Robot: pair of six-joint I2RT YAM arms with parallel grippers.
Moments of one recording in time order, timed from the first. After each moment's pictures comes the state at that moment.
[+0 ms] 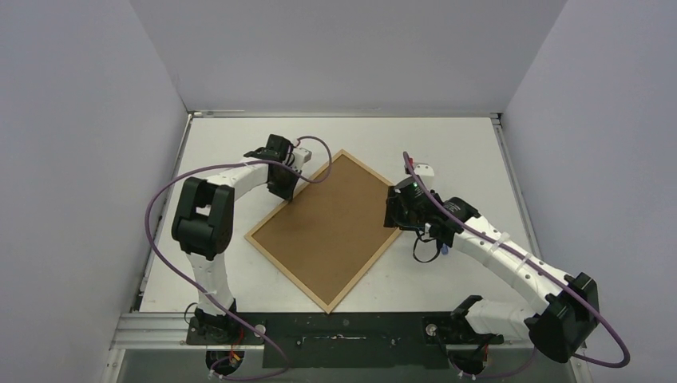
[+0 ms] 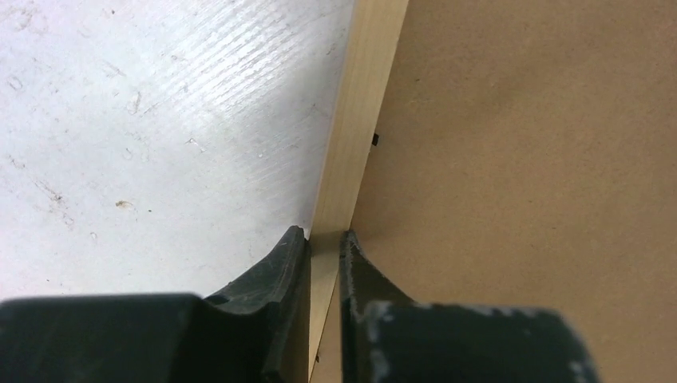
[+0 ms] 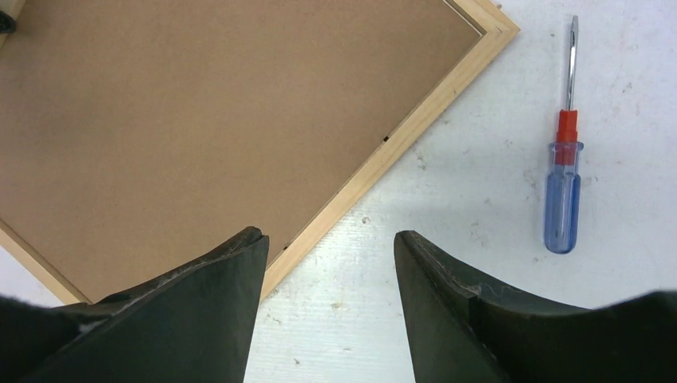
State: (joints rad) left arm -0.32 1.95 1.34 -0.54 0.11 0.16; right arm 0.67 1.19 0.98 -0.71 0.29 0.62
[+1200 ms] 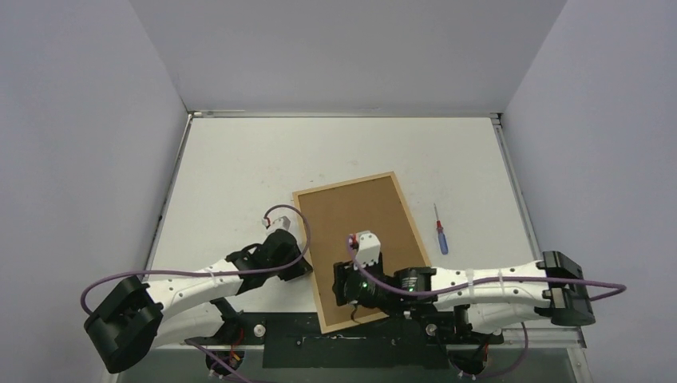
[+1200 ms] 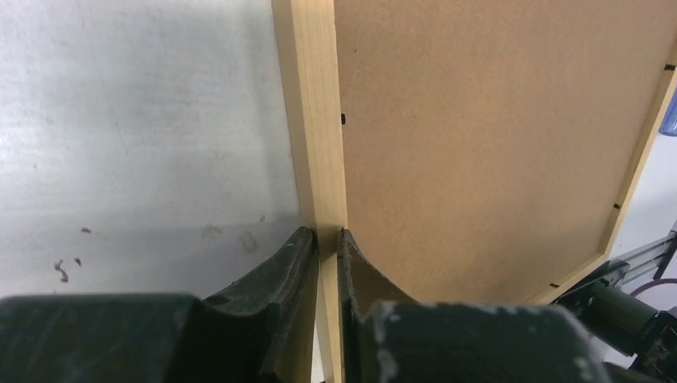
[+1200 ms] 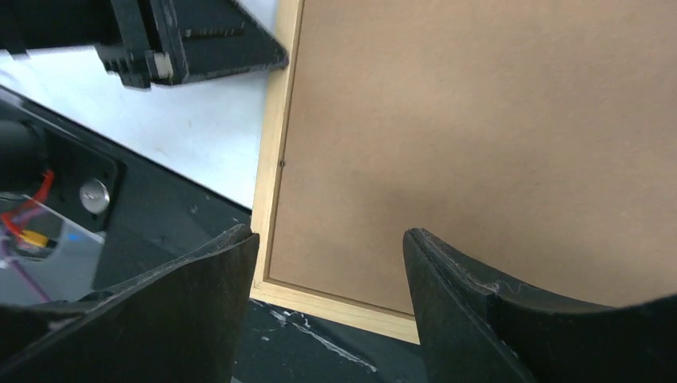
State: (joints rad) left arm -0.81 1.11 0.37 -0.17 -0.07 -1.06; right arm 1.41 1.17 0.80 -0.53 0.49 0.99
